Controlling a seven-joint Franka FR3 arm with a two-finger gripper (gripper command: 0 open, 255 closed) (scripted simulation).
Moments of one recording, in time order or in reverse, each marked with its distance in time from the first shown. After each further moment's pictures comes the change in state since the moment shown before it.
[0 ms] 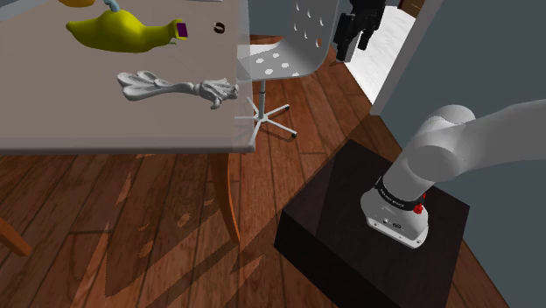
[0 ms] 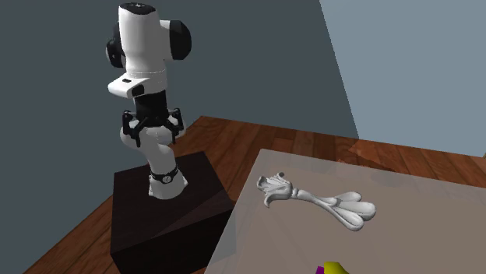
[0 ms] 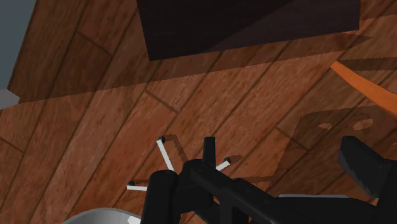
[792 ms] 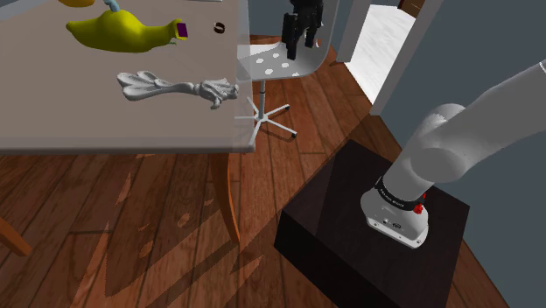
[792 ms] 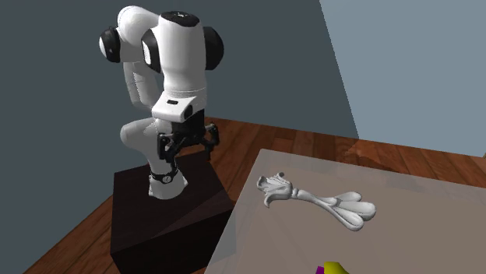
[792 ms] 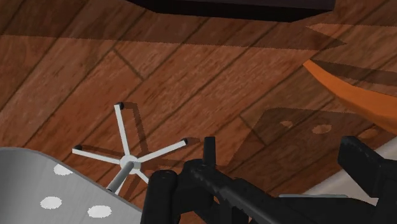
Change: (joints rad) arm 0.083 0.380 0.052 0.235 0.041 0.115 -0.089
